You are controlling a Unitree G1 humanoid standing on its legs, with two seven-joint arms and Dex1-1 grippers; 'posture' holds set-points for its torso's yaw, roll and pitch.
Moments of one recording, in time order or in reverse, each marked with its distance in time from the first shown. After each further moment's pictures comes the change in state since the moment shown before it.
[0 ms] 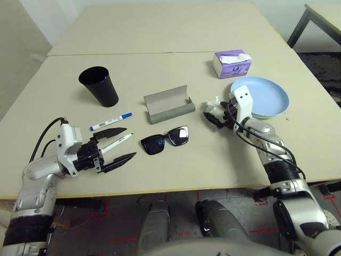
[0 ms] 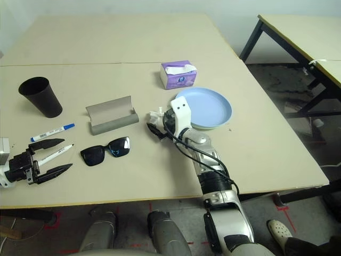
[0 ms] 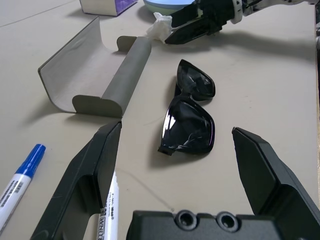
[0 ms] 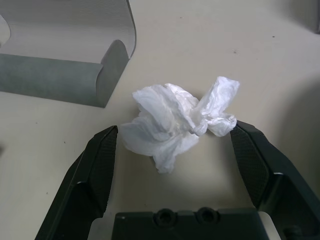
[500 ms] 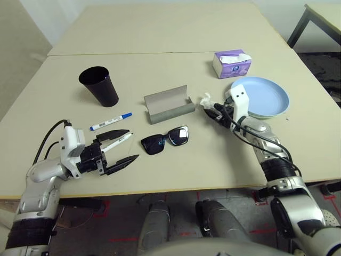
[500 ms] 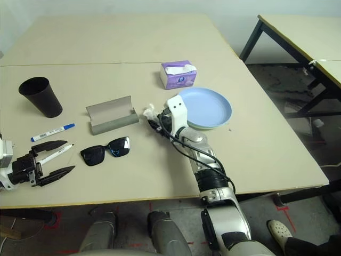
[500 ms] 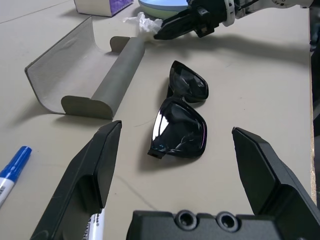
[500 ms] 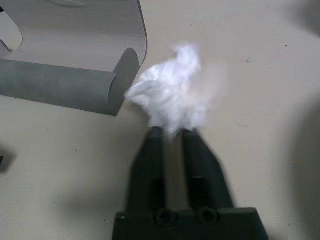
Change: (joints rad) left arm 0.010 -0.018 -0.022 -0.022 0.002 0.011 0.018; right arm -0.007 0.012 0.006 0.001 0.001 -0.011 0.005
